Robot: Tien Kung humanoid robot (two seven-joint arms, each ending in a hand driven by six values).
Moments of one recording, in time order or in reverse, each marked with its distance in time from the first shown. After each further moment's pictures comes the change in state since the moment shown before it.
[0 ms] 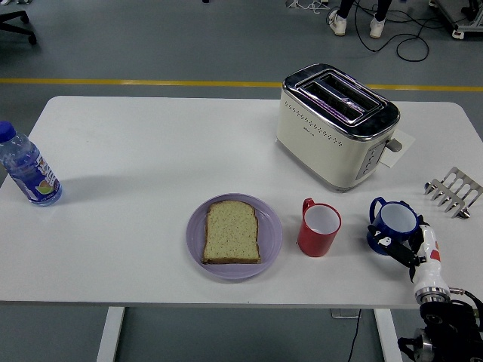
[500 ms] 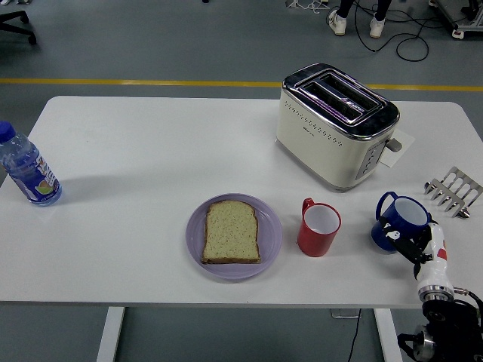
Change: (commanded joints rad) left arm -0.004 0.000 -0.005 0.000 0.002 0.000 0.000; right arm 0.001 0.001 0.013 0.008 0.069 -0.017 0.045
